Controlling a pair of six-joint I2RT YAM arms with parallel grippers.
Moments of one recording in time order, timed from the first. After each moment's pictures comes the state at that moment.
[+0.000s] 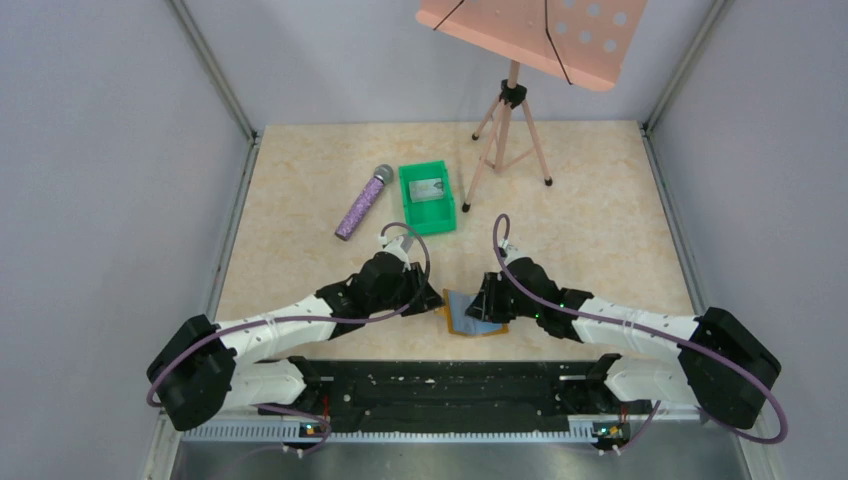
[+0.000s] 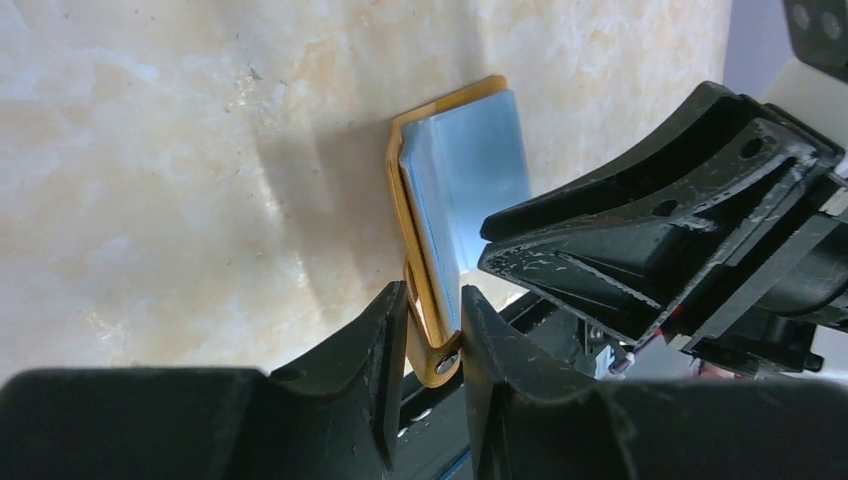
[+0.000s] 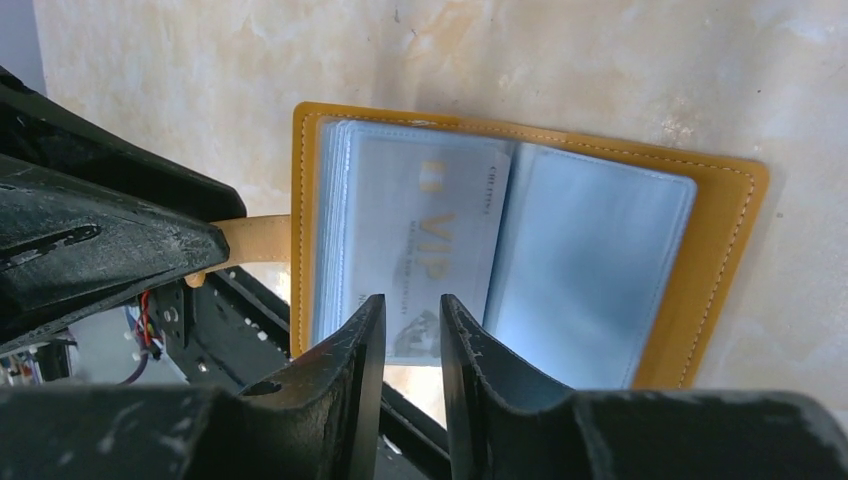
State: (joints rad) left arm -0.85 1.17 0.53 0.03 0.11 -0.97; right arm 0.83 1.17 0.44 0.04 -0.11 0.82
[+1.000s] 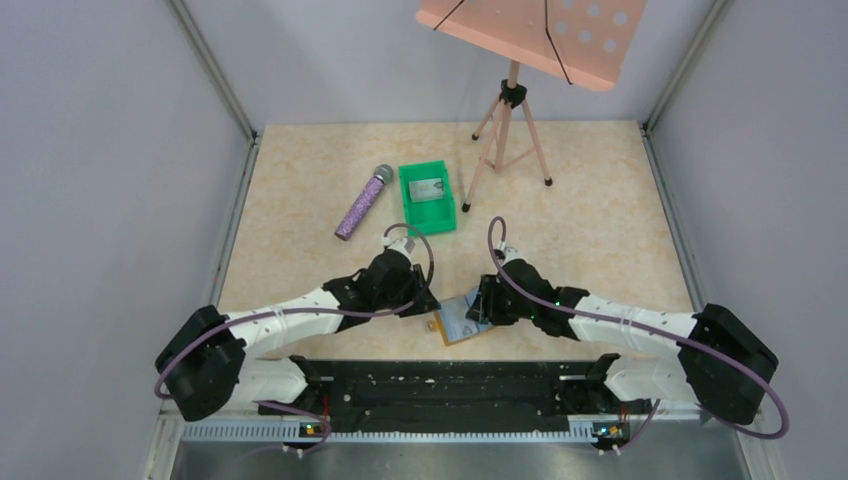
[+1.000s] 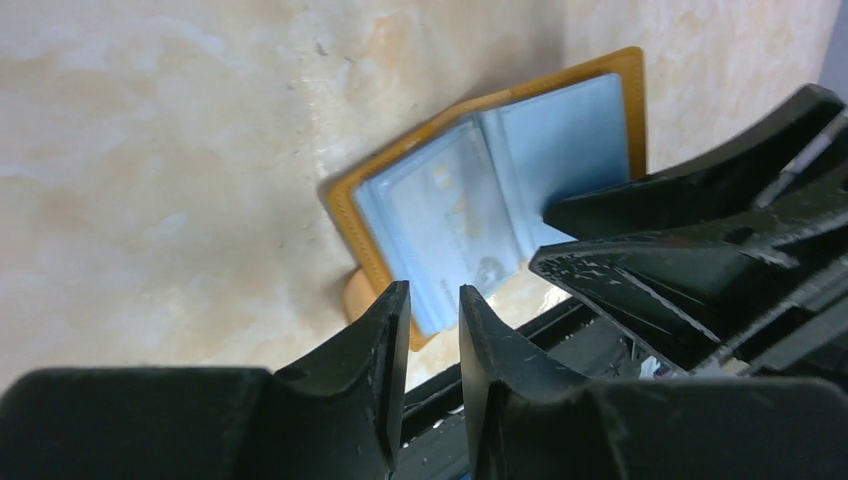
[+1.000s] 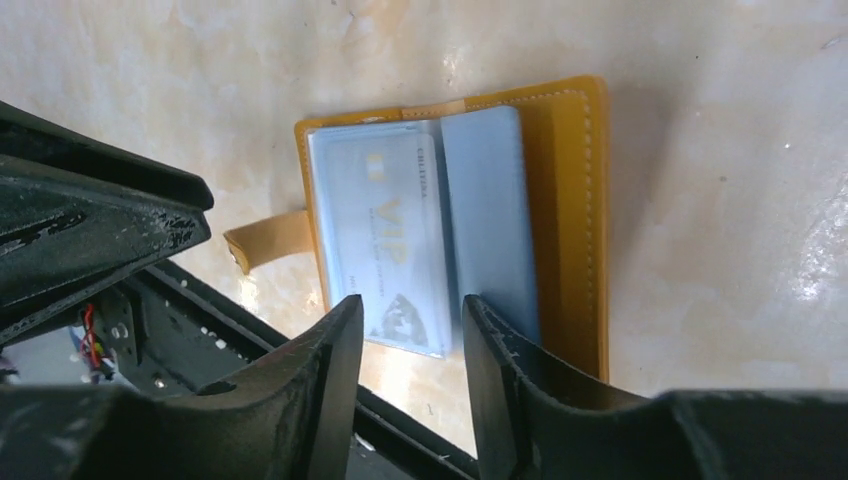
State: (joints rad) left arm -0.85 1.25 0.59 -0.09 0.09 -0.94; right arm 0.85 1.18 0.45 -0.04 -0.06 0.82
